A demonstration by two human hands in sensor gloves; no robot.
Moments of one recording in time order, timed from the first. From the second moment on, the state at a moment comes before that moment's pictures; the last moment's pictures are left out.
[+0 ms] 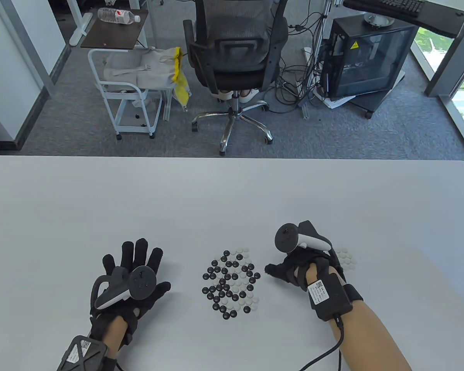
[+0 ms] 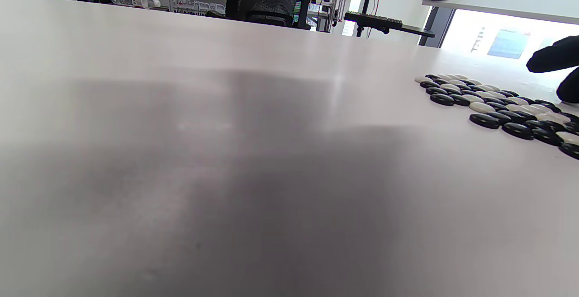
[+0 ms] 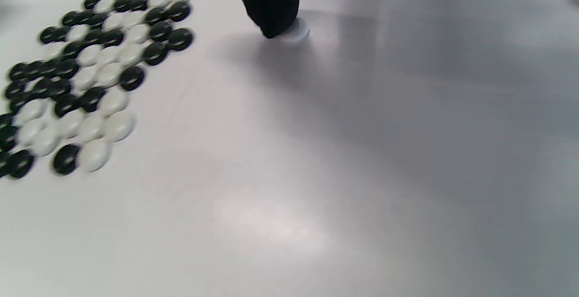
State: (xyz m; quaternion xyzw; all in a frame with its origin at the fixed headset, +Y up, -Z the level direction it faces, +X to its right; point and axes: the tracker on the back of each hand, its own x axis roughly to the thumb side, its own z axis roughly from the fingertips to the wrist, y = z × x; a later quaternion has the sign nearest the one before) left_hand -0.256 -0.764 -0.294 -0.14 -0.14 0.03 0.98; right_hand 0.159 -0.755 -0.390 0.12 0.37 0.92 0.06
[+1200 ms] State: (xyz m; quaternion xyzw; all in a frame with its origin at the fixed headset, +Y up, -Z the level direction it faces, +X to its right) left_hand -0.256 -0.766 -0.295 -0.15 -0.13 0.03 0.98; right_hand 0.170 -0.733 -0.374 0.14 0.37 0.91 0.10
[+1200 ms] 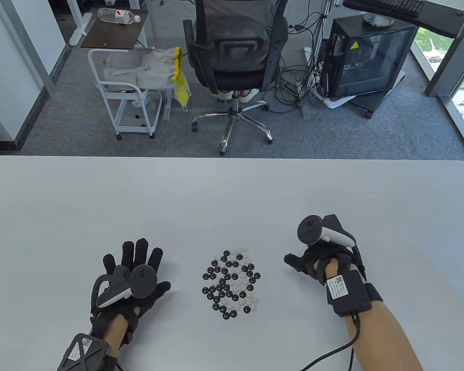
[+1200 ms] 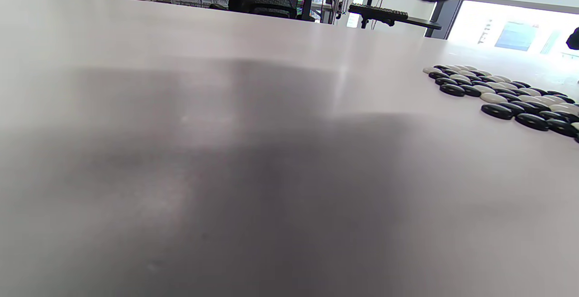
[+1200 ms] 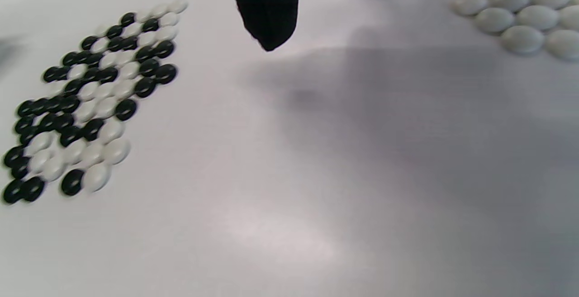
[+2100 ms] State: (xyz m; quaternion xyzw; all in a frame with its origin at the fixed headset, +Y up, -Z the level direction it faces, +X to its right) left_hand -0.255 -0.763 -0.294 -0.14 -0.14 0.03 0.98; right_hand 0.146 -0.757 -0.359 0.17 0.40 0.89 0.09
